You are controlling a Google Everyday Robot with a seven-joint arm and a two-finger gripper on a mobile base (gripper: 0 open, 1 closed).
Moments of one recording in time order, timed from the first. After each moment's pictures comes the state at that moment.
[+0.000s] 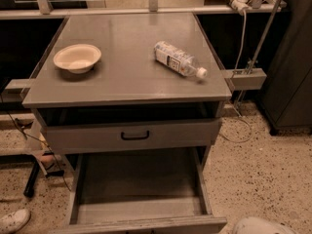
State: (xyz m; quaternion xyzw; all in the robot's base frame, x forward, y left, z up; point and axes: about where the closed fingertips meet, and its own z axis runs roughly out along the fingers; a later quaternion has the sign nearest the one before) arm 0.165 -0.095 0.567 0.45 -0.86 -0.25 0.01
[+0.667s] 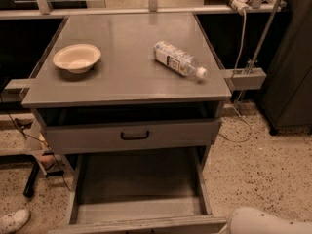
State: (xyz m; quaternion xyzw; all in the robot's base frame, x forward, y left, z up) arm 0.221 -0.109 0.490 0.41 -0.88 -0.26 -0.01
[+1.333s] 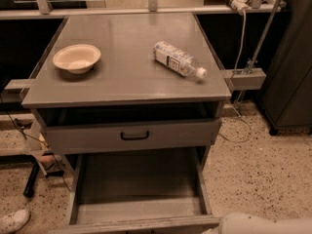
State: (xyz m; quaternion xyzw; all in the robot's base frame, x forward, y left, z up) arm 0.257 -0.095 0.451 0.38 -0.89 -0.24 -0.07
